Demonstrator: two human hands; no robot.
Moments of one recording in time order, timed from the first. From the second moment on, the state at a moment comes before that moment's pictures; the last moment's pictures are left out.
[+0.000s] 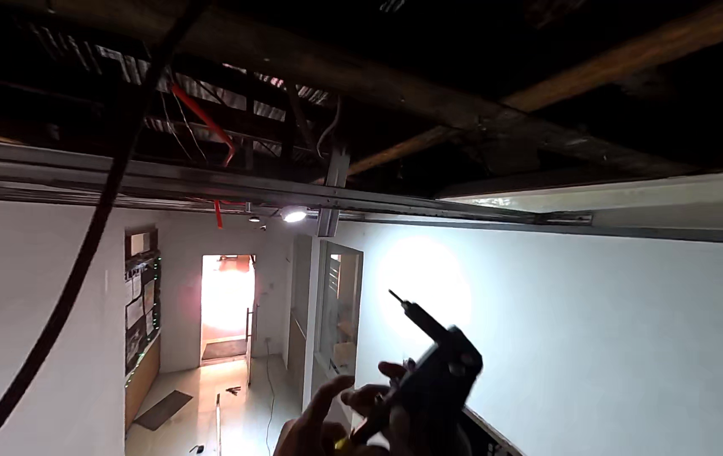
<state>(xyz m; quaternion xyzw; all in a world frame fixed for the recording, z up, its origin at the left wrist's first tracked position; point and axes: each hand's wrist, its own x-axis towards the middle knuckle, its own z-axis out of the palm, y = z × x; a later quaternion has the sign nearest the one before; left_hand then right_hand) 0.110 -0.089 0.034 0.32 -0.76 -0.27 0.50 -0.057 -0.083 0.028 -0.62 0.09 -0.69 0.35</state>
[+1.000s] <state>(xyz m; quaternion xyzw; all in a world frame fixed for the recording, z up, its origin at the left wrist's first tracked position) 0.128 -0.230 0.079 0.26 -0.70 -0.31 0.59 0.005 -0.185 0.166 -0.60 0.34 -0.71 0.15</state>
